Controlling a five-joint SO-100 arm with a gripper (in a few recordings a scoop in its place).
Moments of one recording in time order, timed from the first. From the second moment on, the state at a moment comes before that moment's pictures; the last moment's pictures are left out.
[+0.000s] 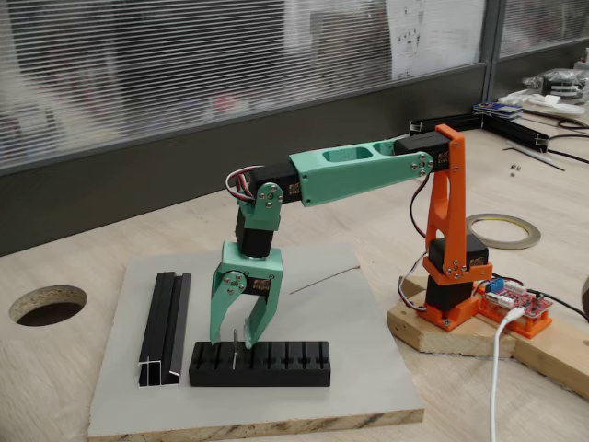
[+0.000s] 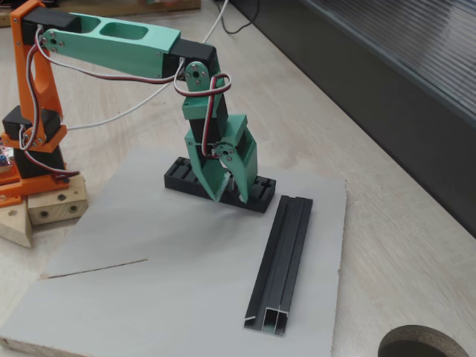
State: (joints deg) arm -23.3 80.1 89.5 68.6 104.9
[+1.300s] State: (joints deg) arm -23.4 79.1 89.5 68.4 104.9
